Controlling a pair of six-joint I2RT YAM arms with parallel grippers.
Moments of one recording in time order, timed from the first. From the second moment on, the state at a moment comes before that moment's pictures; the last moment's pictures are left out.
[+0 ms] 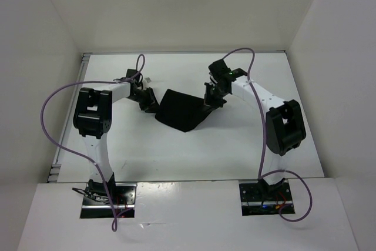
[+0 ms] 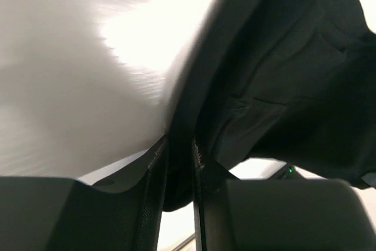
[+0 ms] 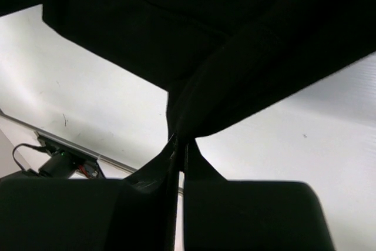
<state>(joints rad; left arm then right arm) -0.12 2.08 1.36 -0.51 0.59 -0.50 0.44 1.79 1.44 -0.82 -0.28 0.59</state>
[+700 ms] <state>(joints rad) -0.15 2.07 1.31 -0.45 0.66 -0.51 0.63 2.20 1.95 -0.89 -0.38 0.55</state>
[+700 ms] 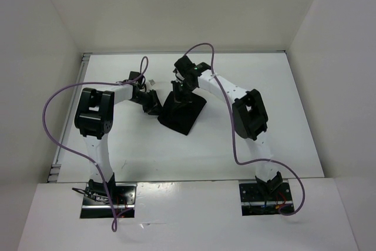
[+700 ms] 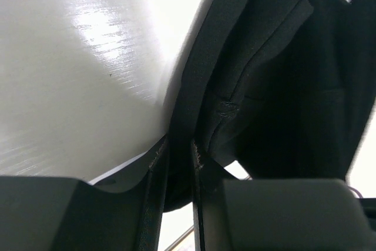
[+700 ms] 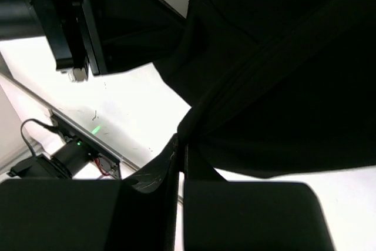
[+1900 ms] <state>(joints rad) -0.15 2.07 1.30 -0.44 0.68 -0.51 0.68 2.52 2.35 -1.02 -0.48 0.50</state>
